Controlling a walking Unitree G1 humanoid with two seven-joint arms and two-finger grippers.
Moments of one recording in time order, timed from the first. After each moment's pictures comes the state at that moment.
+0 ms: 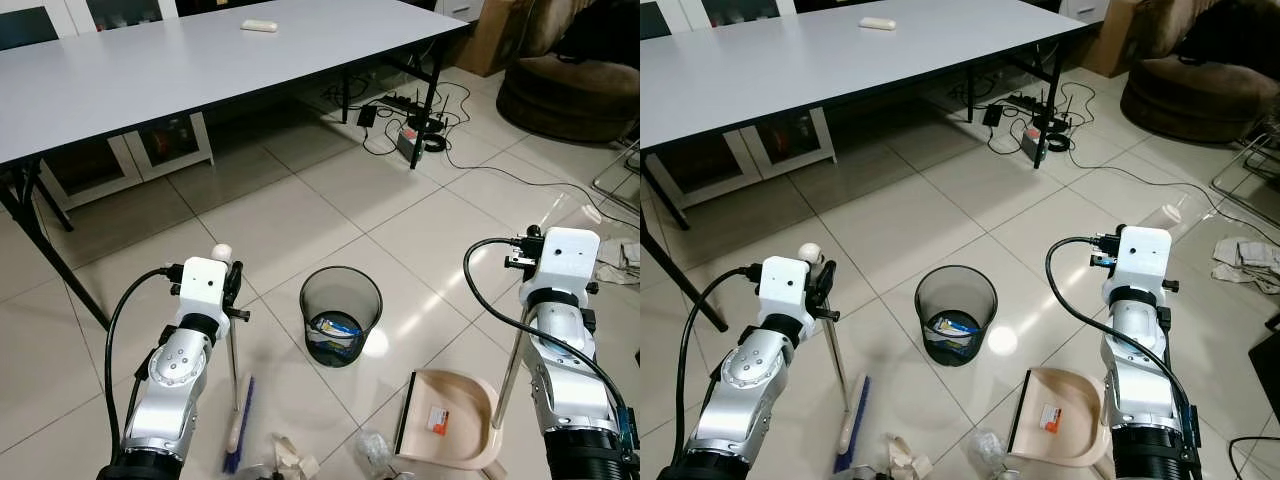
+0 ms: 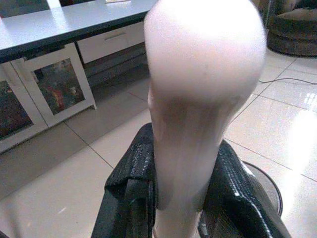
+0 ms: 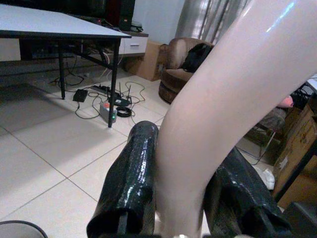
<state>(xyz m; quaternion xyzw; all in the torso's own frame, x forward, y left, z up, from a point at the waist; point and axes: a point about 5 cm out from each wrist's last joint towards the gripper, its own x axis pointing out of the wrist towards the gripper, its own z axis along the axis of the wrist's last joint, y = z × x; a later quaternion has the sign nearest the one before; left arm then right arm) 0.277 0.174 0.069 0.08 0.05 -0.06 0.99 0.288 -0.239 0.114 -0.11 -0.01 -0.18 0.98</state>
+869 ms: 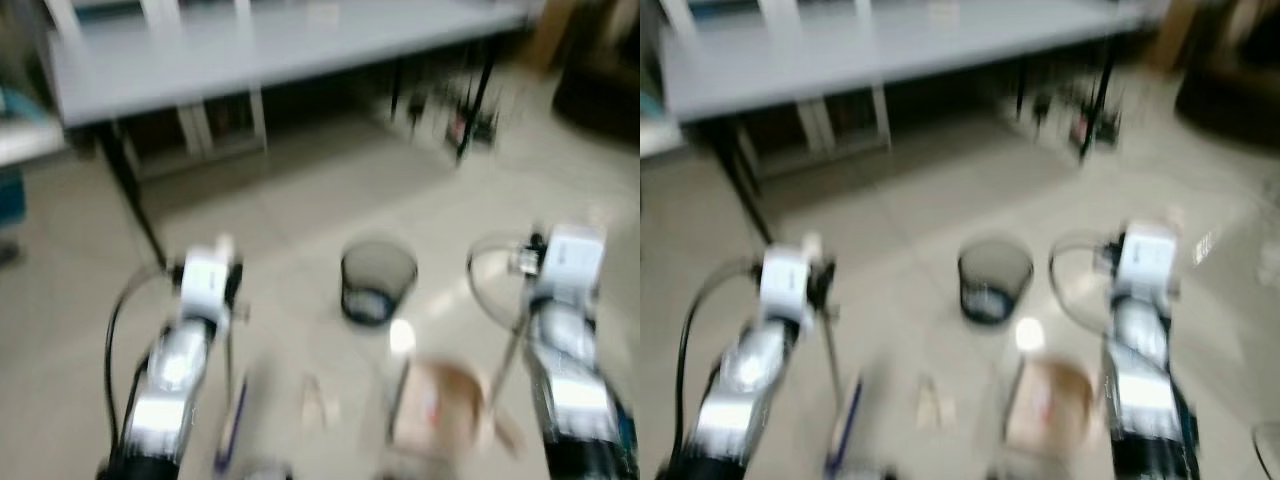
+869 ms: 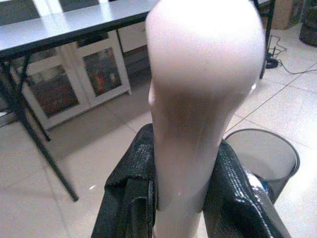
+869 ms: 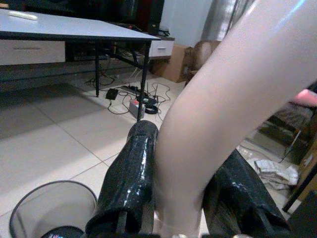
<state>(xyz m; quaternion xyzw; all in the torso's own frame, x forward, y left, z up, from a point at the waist) 0.279 0.176 0.072 0.09 0.05 -0.06 0.99 0.284 -0.238 0.112 -0.10 -0.01 -0.19 0.98</state>
